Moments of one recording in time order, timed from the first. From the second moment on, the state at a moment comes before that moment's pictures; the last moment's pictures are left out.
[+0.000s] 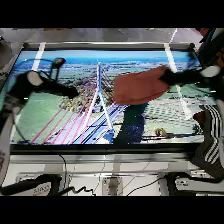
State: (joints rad) left arm -0.09 -1.34 1.35 1.25 -1.07 -1.18; right arm -0.21 -1.42 1.45 -0.96 1.01 1.41
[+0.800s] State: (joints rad) left arm -0.07 -1.08 1.39 1.51 -1.05 -1.17; right arm -0.98 -0.87 1.47 -1.70 1.48 2.21
